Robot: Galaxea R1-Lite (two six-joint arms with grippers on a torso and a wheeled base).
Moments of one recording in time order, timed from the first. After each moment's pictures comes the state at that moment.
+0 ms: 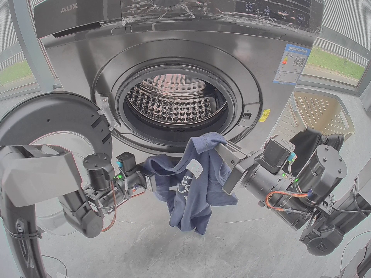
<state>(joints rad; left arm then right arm) -0.41 2.21 -0.63 -1.55 -0.20 -0.05 0.83 1.85 -0.55 -1.55 -0.11 0.17</state>
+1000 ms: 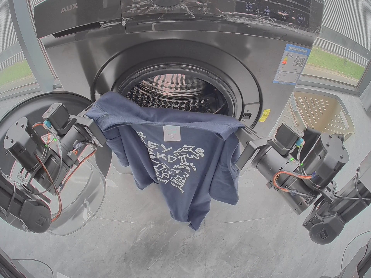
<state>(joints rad) -0.34 1.68 -0.50 -1.54 -0.09 -0.10 0.73 1.85 -0.59 -1.55 -0.18 0.19</state>
